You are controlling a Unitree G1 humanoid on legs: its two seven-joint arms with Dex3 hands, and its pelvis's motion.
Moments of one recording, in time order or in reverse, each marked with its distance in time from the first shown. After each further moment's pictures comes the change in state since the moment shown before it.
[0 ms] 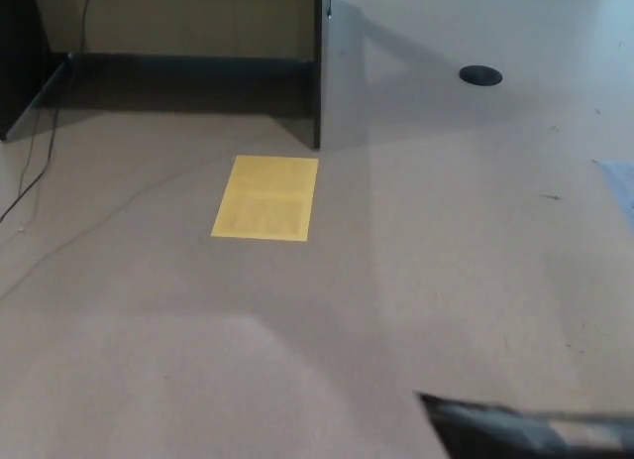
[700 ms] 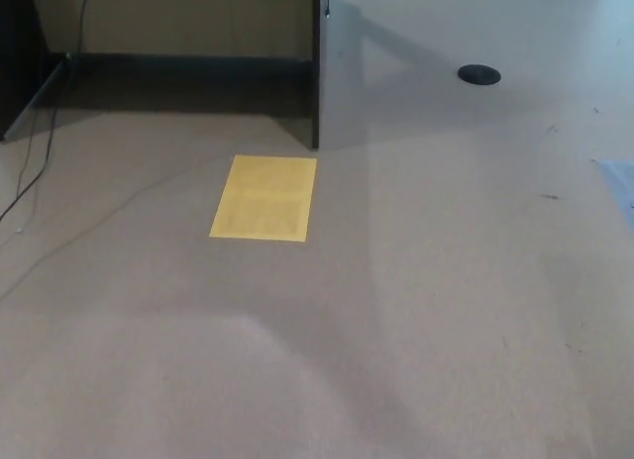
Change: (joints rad) left_arm -0.075 -0.021 -0.003 0.505 -0.047 0.255 -0.151; right_arm 0.006 0.003 -0.009 -0.062 0.021 0.094 0.016
